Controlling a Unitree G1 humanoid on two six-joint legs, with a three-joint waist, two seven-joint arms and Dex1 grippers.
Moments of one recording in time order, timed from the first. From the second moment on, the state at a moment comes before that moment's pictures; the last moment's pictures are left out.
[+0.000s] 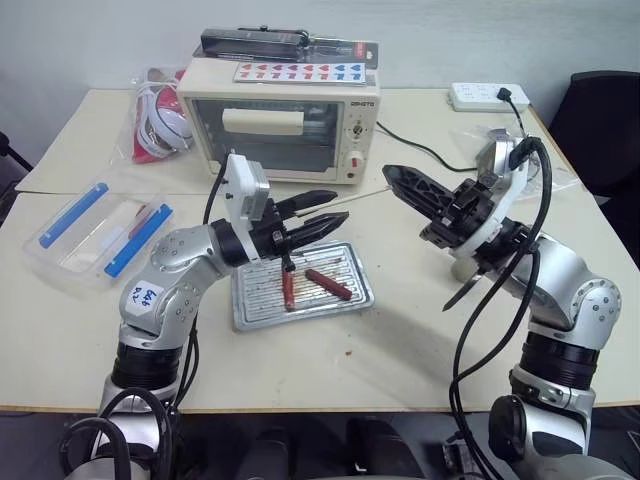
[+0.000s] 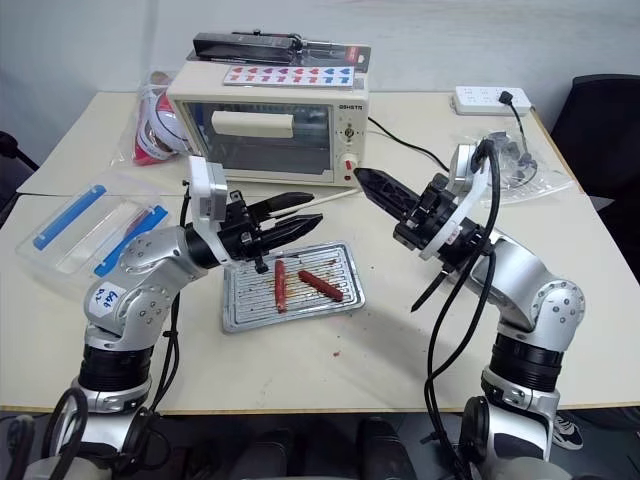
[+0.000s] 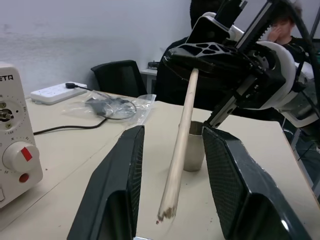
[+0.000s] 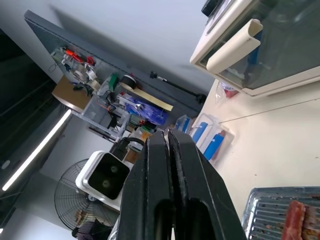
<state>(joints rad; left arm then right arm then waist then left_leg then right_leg) -0.58 0.39 0.01 -0.27 -0.59 0.51 -0.73 -0.61 -0.30 -0.40 -0.18 1.95 1.08 -0.28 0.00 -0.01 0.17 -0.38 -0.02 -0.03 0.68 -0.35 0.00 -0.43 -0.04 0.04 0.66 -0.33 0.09</state>
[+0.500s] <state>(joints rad) -0.60 0.39 0.00 -0.26 -0.59 0.52 -0.73 -0.60 -0.30 -0.41 -0.20 1.95 1.07 -0.30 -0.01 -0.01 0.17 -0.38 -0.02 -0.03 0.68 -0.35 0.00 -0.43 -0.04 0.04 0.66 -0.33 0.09</state>
